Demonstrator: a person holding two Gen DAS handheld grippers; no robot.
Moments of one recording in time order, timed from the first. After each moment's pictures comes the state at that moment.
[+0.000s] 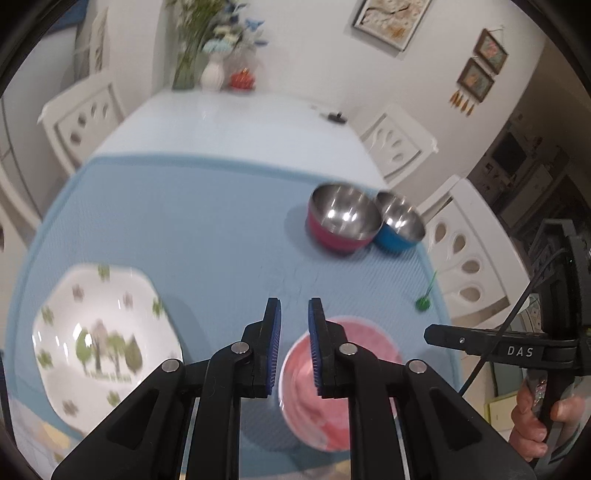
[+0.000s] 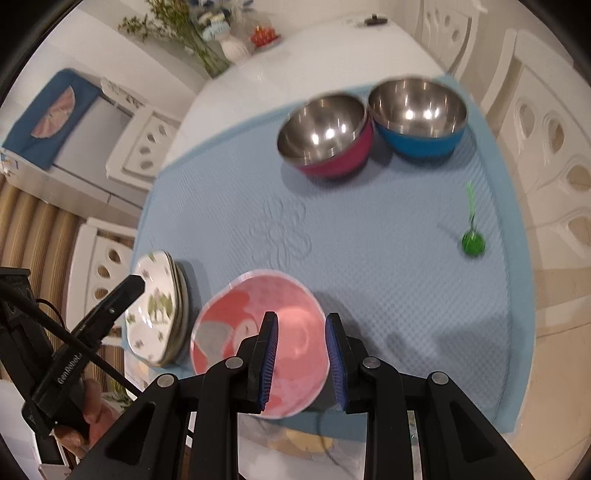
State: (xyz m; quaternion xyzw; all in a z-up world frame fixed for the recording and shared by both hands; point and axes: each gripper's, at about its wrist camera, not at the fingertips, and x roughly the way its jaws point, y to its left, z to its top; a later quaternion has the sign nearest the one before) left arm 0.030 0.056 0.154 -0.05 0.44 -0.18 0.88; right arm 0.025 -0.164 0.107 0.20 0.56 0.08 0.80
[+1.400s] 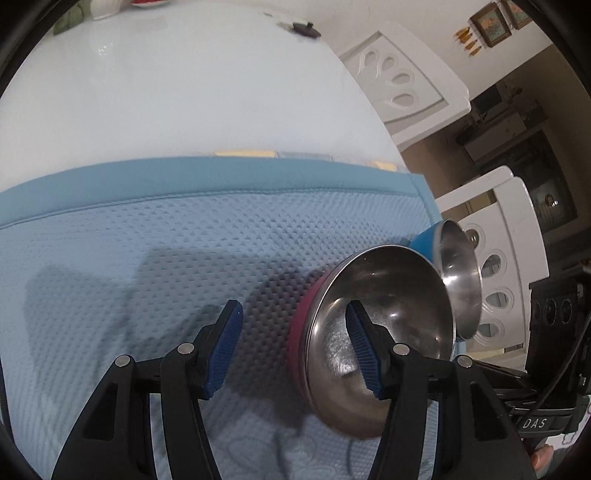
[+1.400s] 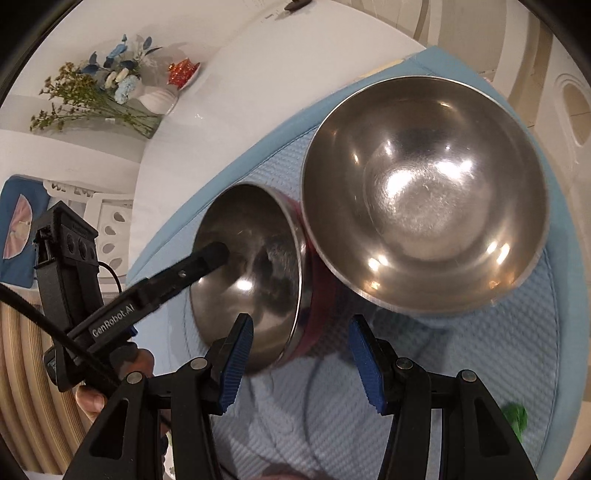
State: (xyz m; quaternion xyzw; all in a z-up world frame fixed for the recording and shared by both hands) left arm 0.286 -0.058 0.030 -0.04 0.60 -0.30 0.74; right arm 0.199 -0.230 0.027 0.34 0.57 0.02 0.75
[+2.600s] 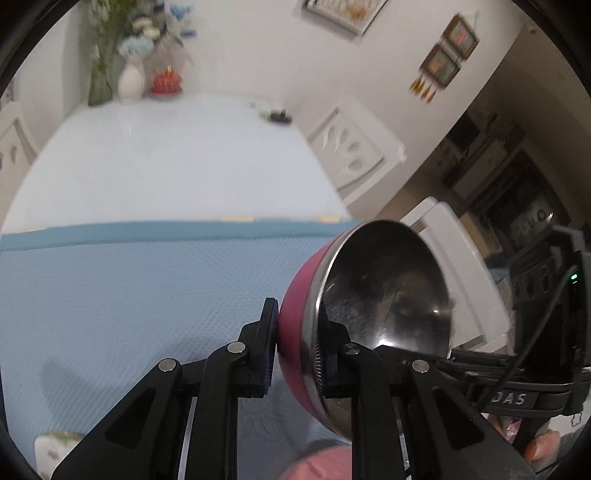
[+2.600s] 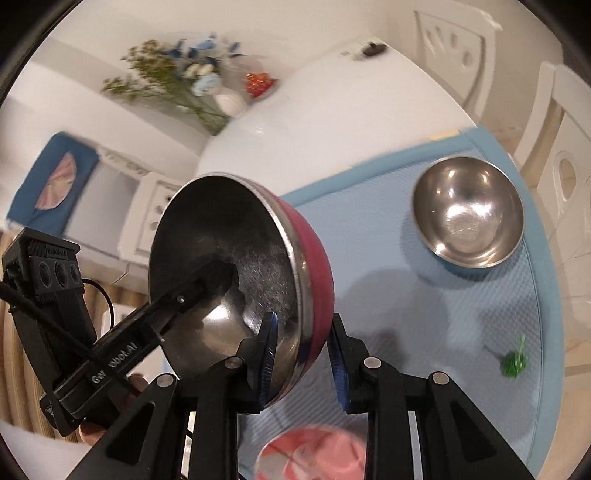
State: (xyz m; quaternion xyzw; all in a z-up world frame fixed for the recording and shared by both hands) left arm 0.176 -0.001 0.174 -0.06 0.46 -0.30 0.83; right arm 0.127 -0.166 0.147 0.28 0.50 0.08 0.81
